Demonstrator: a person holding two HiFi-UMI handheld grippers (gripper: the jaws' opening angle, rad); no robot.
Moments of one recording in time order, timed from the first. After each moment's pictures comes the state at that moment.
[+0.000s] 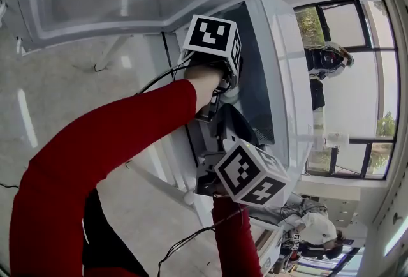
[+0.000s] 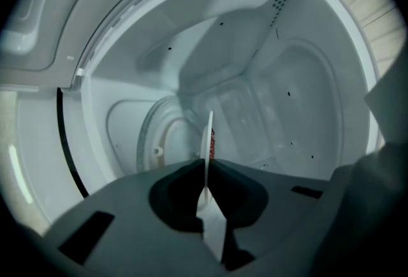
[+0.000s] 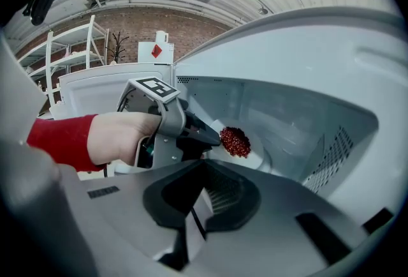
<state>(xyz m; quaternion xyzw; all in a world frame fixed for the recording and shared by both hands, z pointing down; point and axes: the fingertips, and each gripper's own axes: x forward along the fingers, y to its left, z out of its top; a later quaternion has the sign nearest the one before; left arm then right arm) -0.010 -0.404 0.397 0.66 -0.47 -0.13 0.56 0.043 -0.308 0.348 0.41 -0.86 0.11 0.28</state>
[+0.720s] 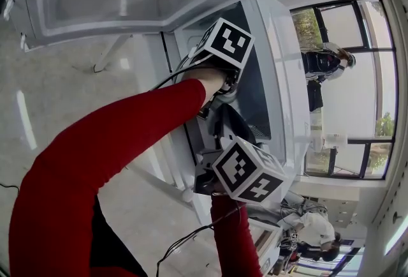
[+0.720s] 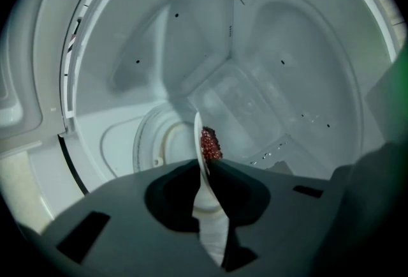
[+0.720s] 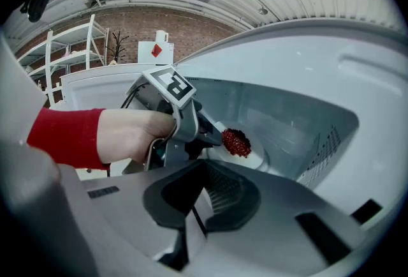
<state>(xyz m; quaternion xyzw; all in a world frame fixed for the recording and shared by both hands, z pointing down) -0.006 -0.418 0.397 0.70 -0.52 -0.02 0.48 0.049 -0.304 0.347 0.41 -0.86 0.11 0.29</state>
